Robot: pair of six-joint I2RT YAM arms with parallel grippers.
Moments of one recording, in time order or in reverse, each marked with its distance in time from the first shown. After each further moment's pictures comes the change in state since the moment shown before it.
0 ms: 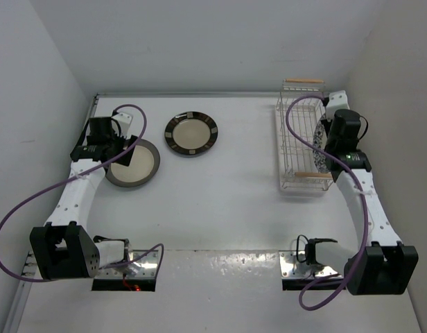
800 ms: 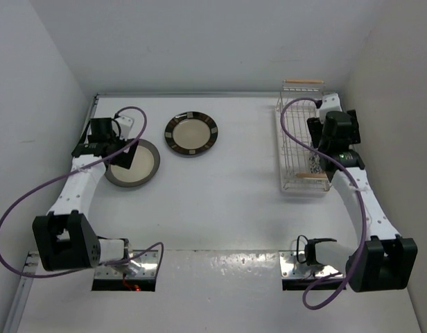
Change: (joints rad) left arm 0.023 0.042 -0.010 -0.008 0.040 0.015; right arm 0.053 0.014 -0.062 0.028 0.033 0.048
